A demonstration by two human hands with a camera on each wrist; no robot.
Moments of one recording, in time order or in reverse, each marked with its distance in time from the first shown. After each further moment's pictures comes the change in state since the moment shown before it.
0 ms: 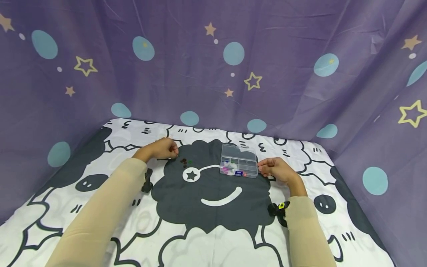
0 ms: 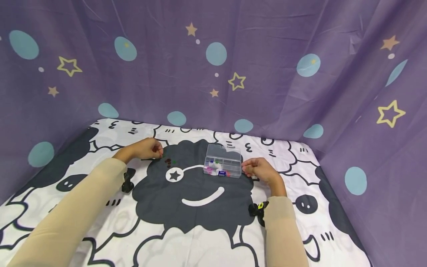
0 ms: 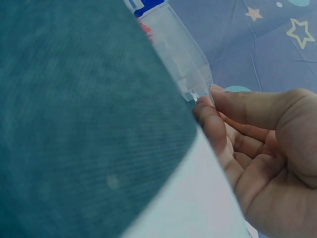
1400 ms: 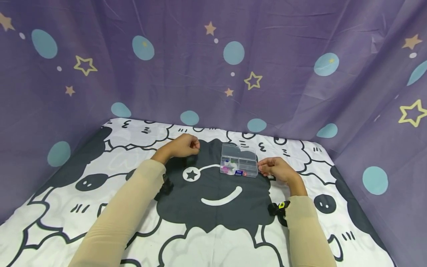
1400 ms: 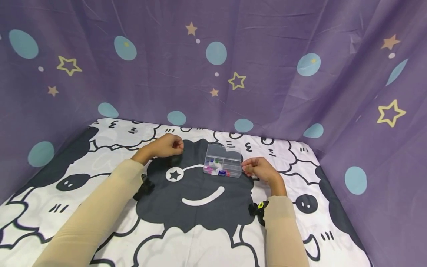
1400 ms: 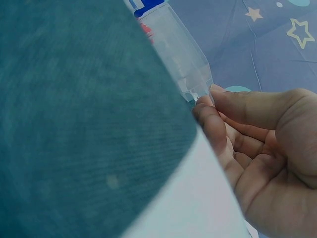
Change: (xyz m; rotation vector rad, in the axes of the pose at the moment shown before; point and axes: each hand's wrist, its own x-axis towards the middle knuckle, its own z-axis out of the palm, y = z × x) left_hand 0.035 0.062 0.018 -0.064 0.160 0.201; right_hand 0.001 0.001 0.000 -0.005 0.003 0.010
